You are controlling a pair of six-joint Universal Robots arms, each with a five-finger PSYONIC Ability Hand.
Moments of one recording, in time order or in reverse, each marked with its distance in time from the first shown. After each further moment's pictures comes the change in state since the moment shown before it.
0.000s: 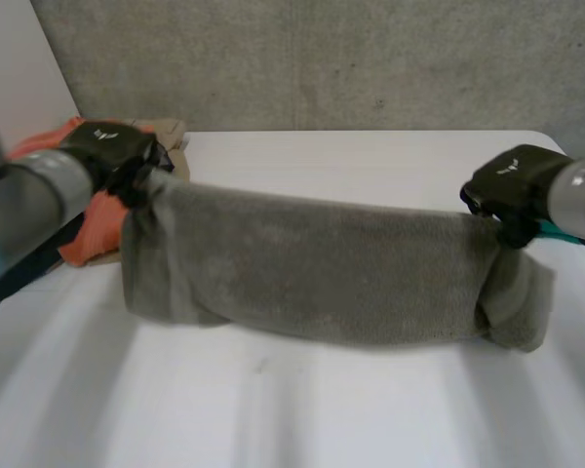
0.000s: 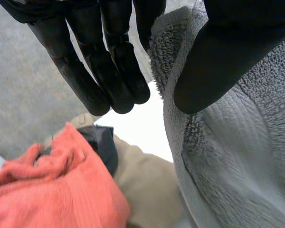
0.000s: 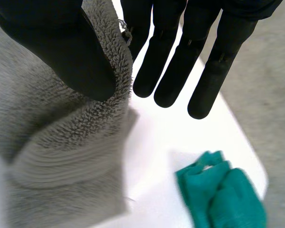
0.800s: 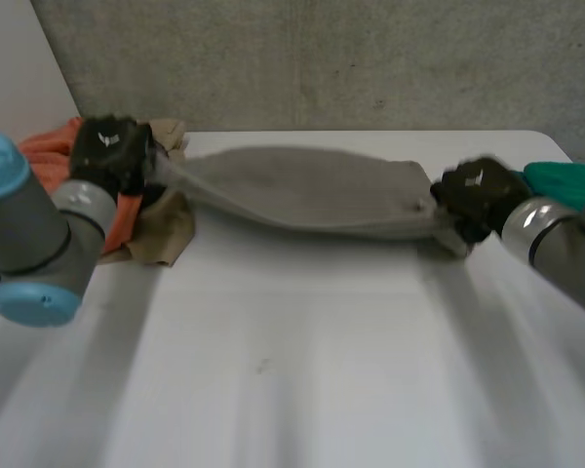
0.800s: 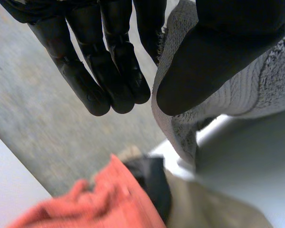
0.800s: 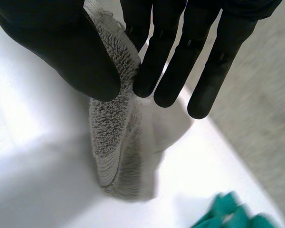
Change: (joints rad) left arm 0.021 -0.070 -0.322 0.695 -0.043 -0.013; right arm -0.046 0.090 0.317 -0.618 -0.168 0.129; left_hand 0.011 0.003 0.003 0.002 0.037; right_hand 0.000 0.000 0.000 0.000 0.018
